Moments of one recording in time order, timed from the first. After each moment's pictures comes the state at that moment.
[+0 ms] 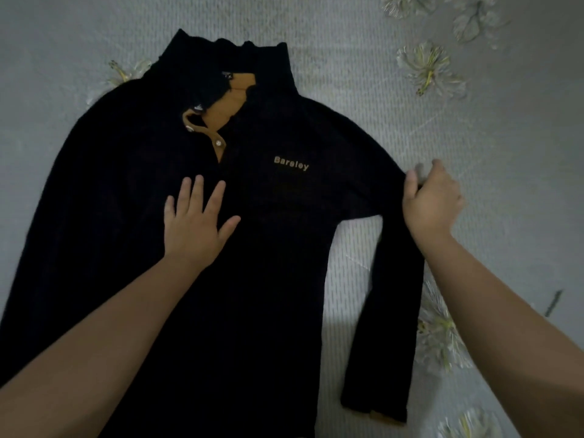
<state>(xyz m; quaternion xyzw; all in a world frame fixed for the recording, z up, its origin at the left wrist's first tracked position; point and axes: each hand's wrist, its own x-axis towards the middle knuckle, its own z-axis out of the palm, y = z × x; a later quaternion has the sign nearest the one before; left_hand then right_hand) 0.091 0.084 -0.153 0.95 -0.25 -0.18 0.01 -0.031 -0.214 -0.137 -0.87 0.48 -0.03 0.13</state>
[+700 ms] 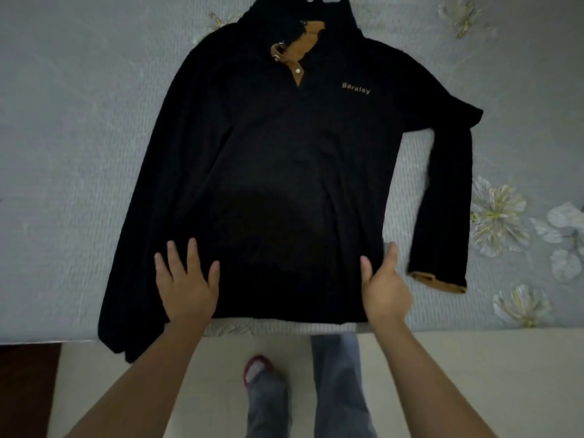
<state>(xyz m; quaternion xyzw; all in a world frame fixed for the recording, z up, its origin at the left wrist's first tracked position) -0.079 0.328 -0.158 0.98 -0.08 -0.19 0.08 -0.208 0.088 -0.139 -0.85 0.49 0.08 0.19</state>
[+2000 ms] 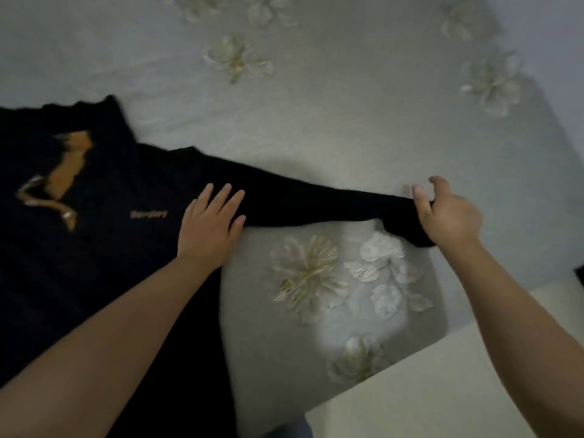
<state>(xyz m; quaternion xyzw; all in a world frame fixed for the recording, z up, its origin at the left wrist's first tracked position) -0.041 -0.113 -0.121 0.86 -0.48 -0.19 0.08 -0.281 -0.345 -0.067 -0.82 0.57 0.05 0.07</state>
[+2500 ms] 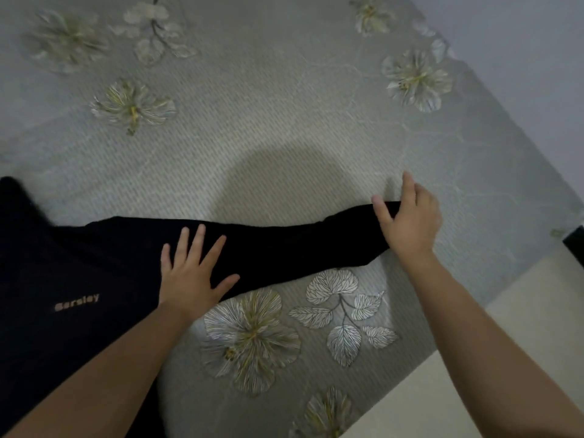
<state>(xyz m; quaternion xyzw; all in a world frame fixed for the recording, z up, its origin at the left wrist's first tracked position) -0.074 -0.187 -0.166 0.83 -0.52 -0.21 -0.03 -0.318 -0.407 -0.122 -0.76 0.64 -0.04 0.12</state>
